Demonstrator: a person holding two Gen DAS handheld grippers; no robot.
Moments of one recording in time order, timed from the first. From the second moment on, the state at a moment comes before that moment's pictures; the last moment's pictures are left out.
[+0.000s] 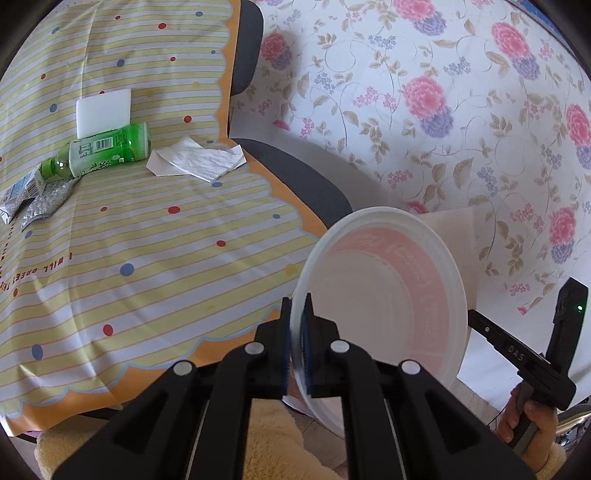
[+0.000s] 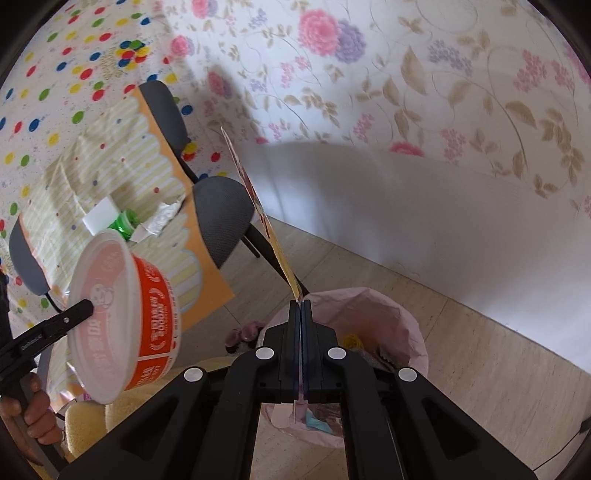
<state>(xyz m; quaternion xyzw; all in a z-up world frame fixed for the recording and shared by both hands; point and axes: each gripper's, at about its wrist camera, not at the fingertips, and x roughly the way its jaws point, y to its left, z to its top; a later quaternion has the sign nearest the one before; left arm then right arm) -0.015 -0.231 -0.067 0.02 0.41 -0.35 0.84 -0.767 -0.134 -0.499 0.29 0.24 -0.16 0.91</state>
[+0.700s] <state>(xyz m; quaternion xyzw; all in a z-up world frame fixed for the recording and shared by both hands) -0.033 -0.292 -0.103 0.08 0.45 -0.41 0.79 -0.785 -0.155 -0.487 0.30 0.20 -0.16 0.92</state>
